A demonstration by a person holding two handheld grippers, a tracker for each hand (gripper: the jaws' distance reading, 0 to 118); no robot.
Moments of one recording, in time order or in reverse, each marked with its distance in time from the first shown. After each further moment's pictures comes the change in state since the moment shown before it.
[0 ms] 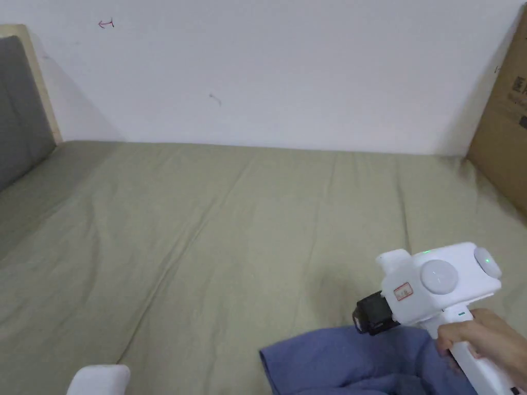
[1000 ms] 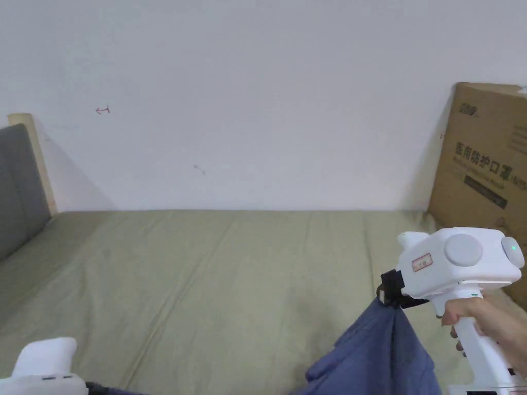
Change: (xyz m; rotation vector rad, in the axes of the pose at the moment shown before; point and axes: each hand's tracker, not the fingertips) left arm -0.010 0.066 0.093 0.174 0.060 0.078; right arm 0.073 -0.018 0.181 0.318 0.098 -0.337
